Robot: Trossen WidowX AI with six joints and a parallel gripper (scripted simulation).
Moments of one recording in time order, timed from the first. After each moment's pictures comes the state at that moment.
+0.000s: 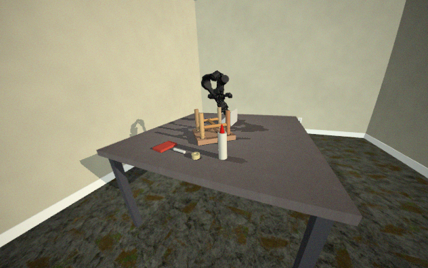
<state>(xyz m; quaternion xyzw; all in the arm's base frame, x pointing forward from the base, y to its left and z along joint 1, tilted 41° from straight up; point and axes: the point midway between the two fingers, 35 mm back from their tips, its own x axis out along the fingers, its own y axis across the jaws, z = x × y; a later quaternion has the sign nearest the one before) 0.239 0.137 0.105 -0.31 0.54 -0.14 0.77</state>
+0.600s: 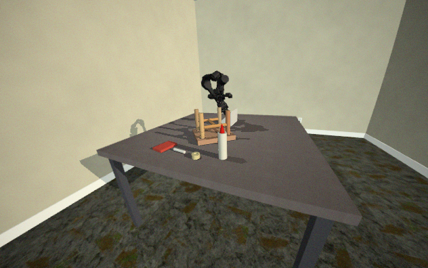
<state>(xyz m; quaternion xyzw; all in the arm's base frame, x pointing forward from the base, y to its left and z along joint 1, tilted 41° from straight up) 0.239 0.137 0.105 -0.31 0.53 -0.14 0.77</state>
